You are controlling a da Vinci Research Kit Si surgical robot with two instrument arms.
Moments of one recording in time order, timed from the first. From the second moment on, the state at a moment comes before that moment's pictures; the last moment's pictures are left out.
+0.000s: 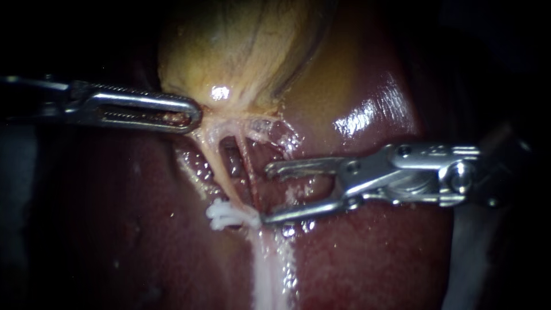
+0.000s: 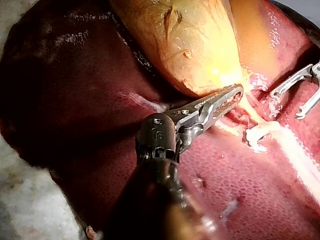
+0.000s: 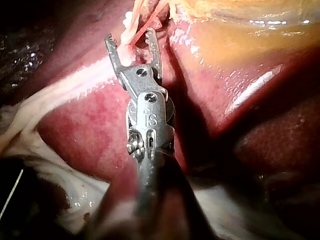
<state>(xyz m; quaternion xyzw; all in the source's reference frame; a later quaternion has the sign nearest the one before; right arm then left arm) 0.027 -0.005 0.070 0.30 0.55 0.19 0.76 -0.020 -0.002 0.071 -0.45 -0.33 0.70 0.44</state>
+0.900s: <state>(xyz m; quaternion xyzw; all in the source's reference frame) 0.022 -0.003 0.068 0.29 0.55 0.19 0.76 -0.023 -0.002 0.075 -0.45 -0.32 0.71 0.44</state>
